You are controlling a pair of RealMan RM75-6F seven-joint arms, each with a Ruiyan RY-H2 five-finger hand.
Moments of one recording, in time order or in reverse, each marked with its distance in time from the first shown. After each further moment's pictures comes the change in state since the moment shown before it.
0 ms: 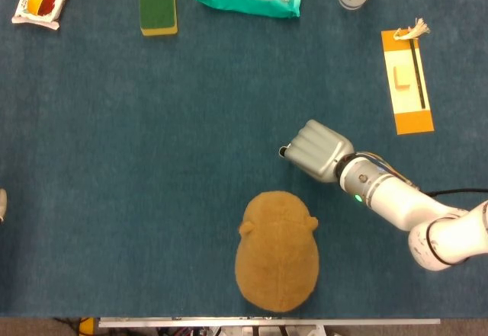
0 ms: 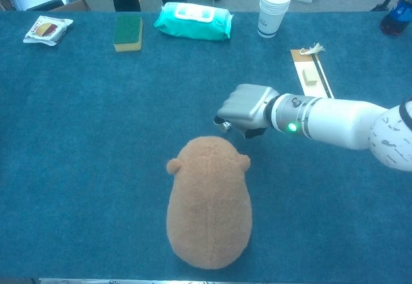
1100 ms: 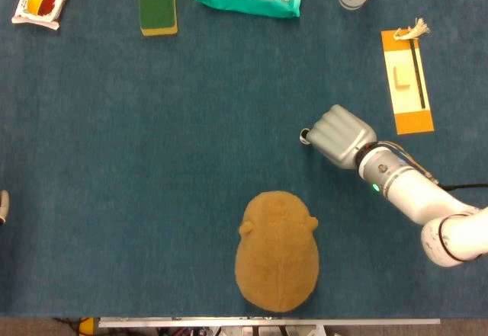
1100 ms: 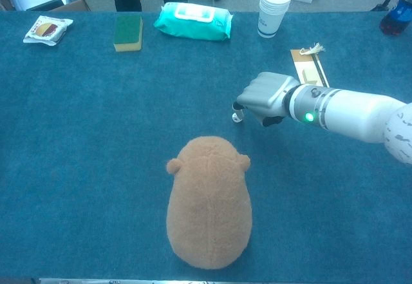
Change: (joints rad) left arm -0.001 -0.008 0.001 0.004 -0.005 -0.013 -0.002; right arm -0.026 0.037 -0.036 0.006 0.037 0.064 0.009
